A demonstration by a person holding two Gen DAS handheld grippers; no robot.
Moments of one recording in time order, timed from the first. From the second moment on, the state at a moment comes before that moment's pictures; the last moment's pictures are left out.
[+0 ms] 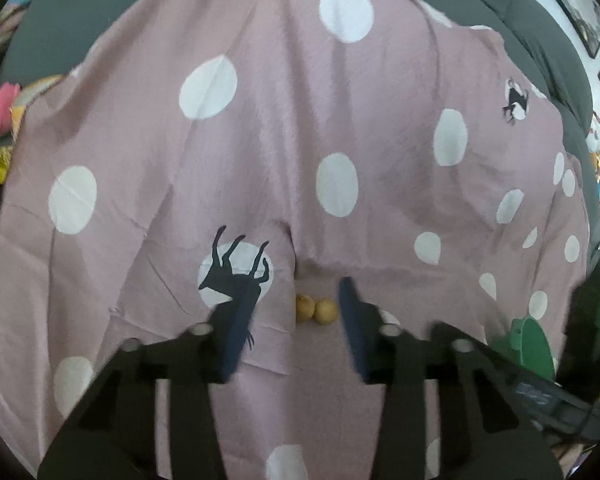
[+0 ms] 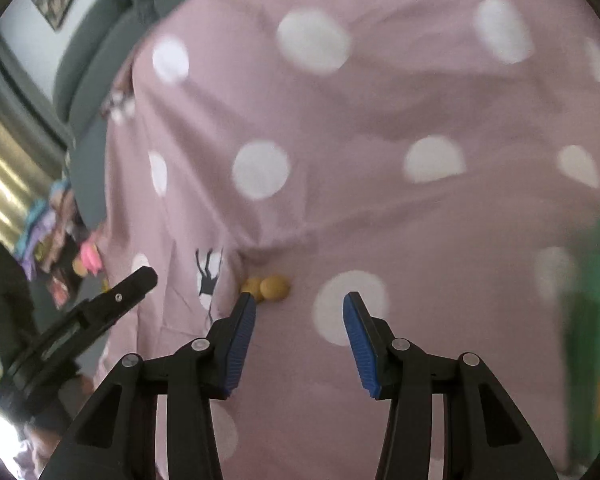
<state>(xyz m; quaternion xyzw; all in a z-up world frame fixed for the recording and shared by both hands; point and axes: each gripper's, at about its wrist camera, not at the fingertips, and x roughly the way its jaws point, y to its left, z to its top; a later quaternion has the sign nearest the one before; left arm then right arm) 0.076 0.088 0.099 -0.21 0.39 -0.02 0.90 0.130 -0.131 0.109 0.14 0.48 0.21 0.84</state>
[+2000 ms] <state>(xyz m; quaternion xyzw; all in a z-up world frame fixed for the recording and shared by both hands) 0.151 0.043 0.045 -0.20 0.49 -0.08 0.85 0.207 -0.116 0.047 0.17 0.54 0.17 0.81</state>
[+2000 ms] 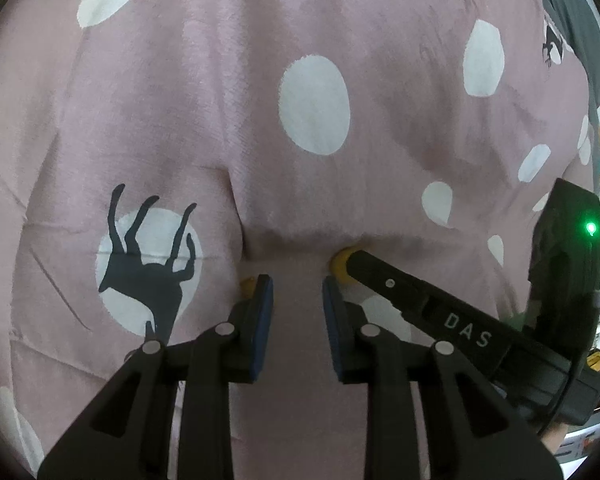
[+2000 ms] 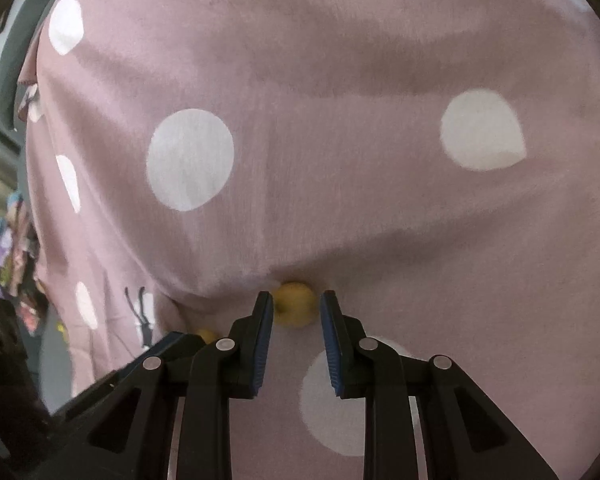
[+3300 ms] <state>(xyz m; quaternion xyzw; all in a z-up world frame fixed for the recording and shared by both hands) 0.179 -0.003 0.033 -0.08 0.51 0.03 0.85 0.091 -0.217 0.131 0.17 0.44 0.16 0.87</state>
